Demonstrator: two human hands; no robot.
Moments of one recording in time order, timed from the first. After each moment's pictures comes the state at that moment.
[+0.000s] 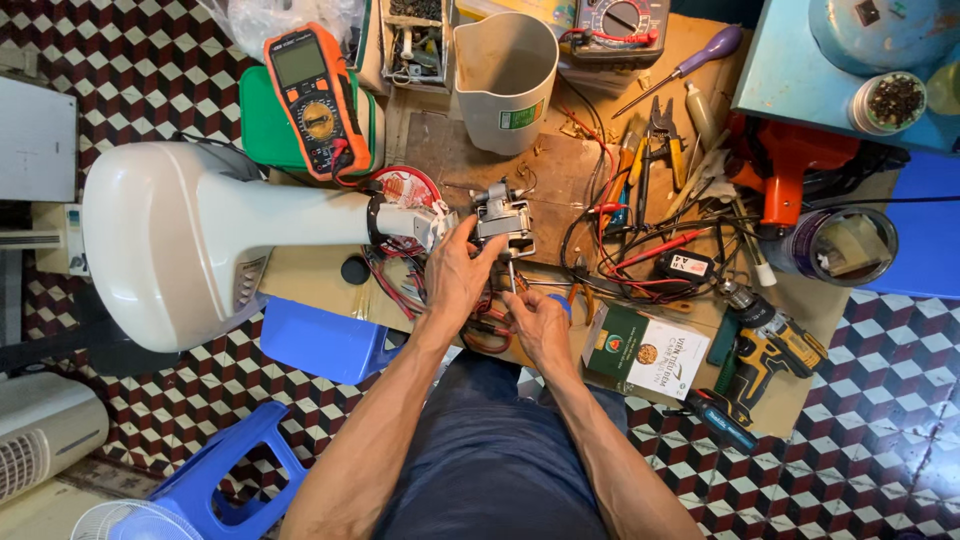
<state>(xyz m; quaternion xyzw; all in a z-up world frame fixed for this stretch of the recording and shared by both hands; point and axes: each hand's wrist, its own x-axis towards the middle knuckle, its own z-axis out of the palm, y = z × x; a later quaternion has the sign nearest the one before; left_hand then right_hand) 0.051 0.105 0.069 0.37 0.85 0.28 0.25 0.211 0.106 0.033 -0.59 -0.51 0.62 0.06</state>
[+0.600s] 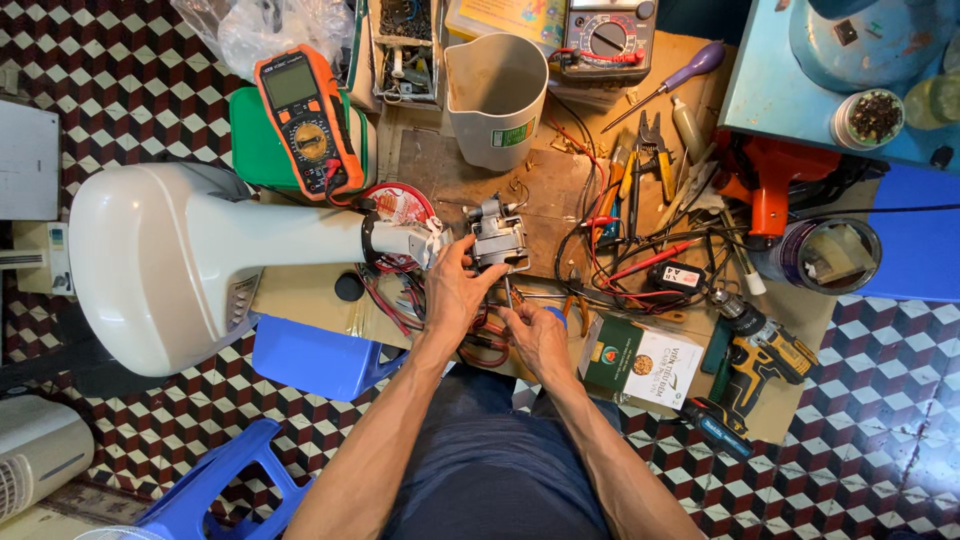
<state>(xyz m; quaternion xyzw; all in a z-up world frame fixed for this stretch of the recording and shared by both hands) 0.051 0.105 0.056 0.34 0.83 0.32 0.31 0.214 0.113 0.018 -0.58 -0.55 0.60 -0.02</state>
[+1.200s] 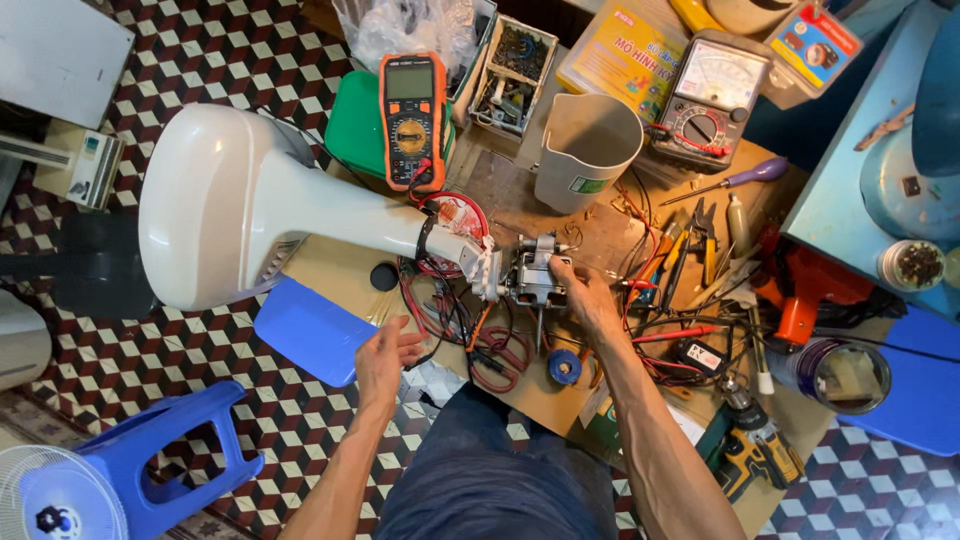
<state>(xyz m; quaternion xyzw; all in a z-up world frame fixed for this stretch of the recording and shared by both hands) 0.007 -0.068 0.033 -0.10 0.77 0.52 0.36 0.170 0.230 0.011 -0.57 -0.56 0.60 -0.02</state>
